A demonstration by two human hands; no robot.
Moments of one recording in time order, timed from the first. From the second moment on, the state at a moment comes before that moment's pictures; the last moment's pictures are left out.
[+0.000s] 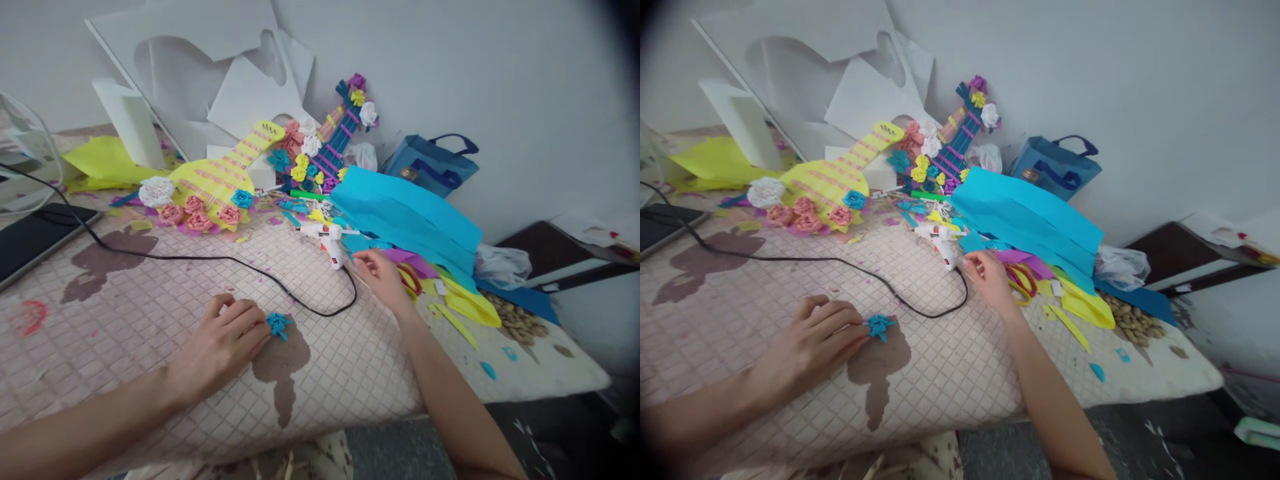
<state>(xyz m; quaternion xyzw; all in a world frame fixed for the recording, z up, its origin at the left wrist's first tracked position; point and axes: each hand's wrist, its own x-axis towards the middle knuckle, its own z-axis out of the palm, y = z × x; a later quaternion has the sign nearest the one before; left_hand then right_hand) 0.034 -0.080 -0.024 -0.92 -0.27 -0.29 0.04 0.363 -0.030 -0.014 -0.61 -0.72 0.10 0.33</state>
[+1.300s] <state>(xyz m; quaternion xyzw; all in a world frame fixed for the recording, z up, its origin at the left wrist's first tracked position) 0.032 -0.081 -0.028 -0.93 -0.25 -0.27 0.08 0.327 -0.047 0.023 -0.38 -0.83 0.40 0.06</state>
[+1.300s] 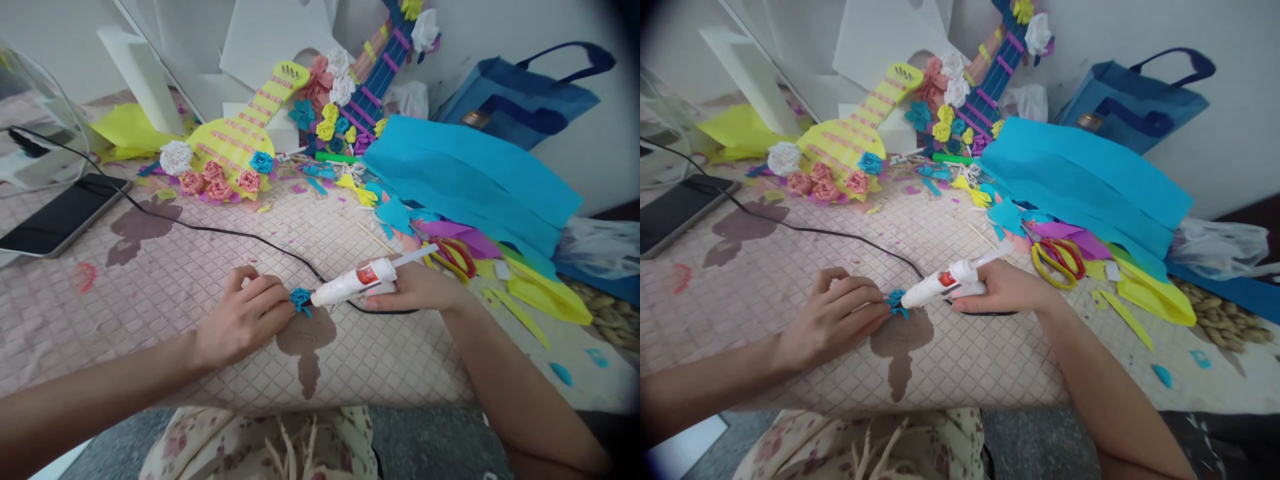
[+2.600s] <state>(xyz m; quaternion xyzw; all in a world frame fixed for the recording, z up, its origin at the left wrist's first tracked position) 0.035 -0.080 -0.027 -0.92 -0.26 -0.27 0.08 0.319 -0.049 0.023 -0.37 -0.84 0.38 0.04</state>
